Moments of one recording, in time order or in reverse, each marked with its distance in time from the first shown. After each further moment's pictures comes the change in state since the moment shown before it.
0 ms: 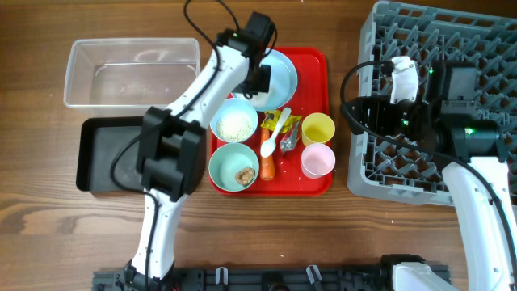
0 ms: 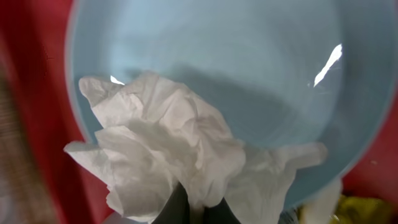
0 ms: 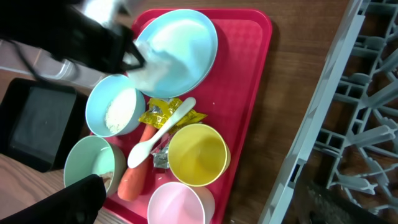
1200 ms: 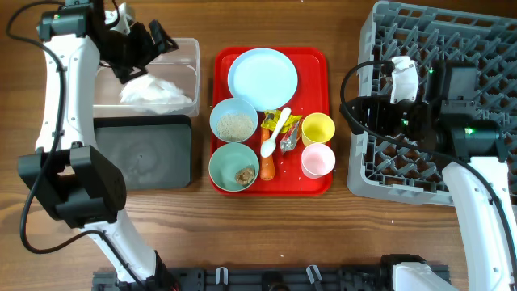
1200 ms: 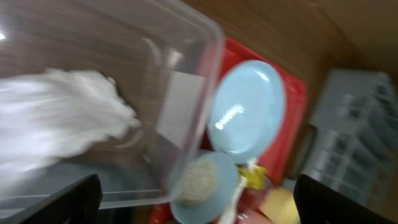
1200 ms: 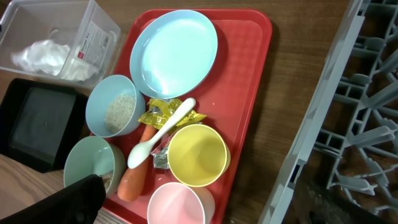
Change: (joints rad) left arm 0.578 -0.306 -0.074 -0.123 0.542 -0.030; right arm 0.000 0.000 0.000 0.002 0.000 0.000
